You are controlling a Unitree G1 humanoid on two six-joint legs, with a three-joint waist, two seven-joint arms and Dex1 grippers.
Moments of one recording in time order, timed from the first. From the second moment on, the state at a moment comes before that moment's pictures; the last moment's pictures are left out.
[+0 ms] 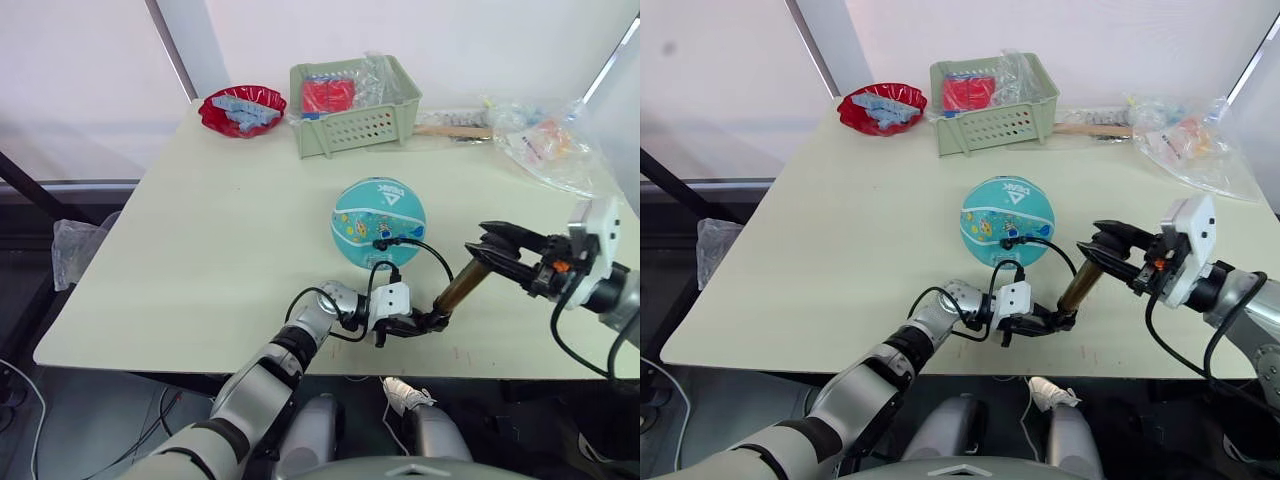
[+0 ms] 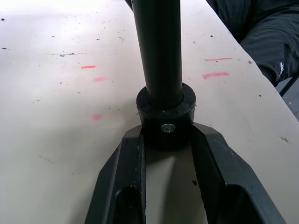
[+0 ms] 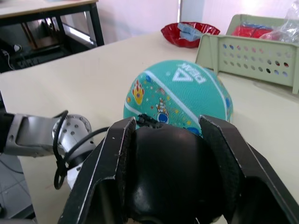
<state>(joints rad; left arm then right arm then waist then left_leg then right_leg) -0.66 0.06 -0.46 0.97 0.11 -0.38 -1.08 -0.03 -0.82 -0.37 -0.58 0.91 0.63 0.68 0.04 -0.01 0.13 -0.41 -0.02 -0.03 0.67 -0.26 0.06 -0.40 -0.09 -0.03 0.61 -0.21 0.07</state>
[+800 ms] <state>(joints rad) -0.66 0.06 -0.46 0.99 0.11 -0.40 -1.08 -0.15 -0.98 -0.56 -0.57 1.17 0.77 0.62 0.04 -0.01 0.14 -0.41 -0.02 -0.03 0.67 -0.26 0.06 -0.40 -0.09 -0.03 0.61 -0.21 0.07</state>
